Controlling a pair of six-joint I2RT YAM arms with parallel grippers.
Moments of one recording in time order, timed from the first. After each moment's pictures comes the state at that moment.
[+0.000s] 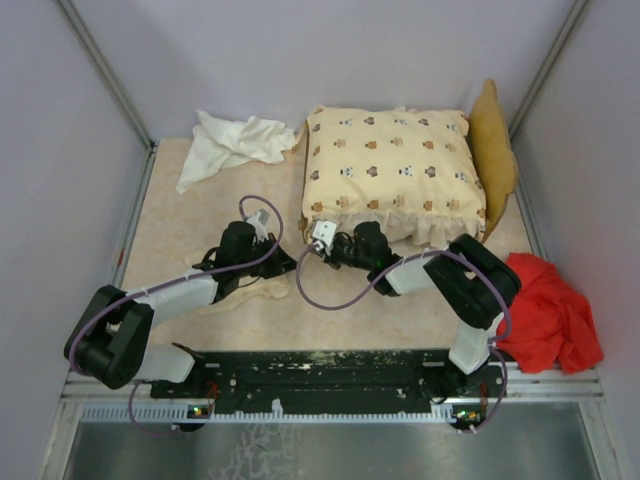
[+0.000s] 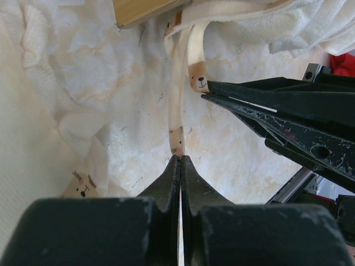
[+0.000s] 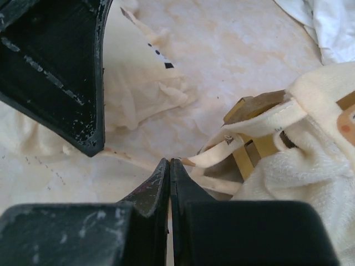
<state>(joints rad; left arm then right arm) -0.51 1.36 0.55 0.23 0.27 -0.74 0.70 1.78 0.68 0.87 -0.43 -0.38</state>
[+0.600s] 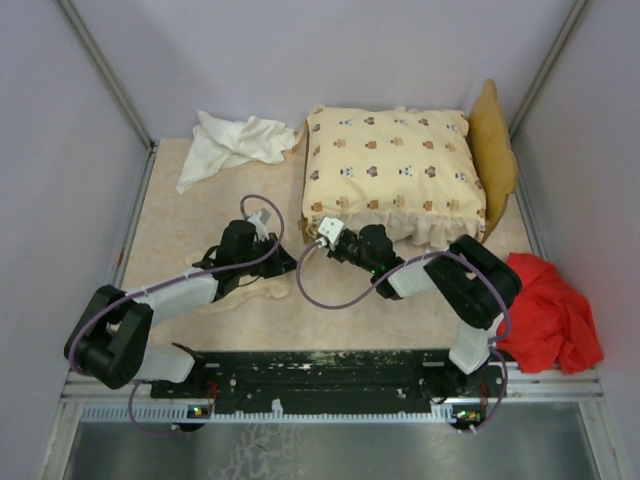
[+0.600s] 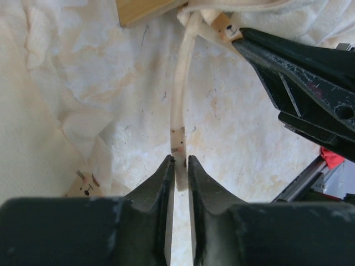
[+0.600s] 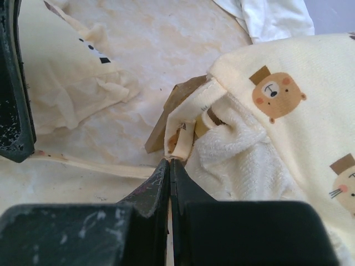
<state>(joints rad) -0.51 1.36 0.55 0.22 0.27 -0.72 0.70 1.77 0.64 0.96 -0.24 -0.43</state>
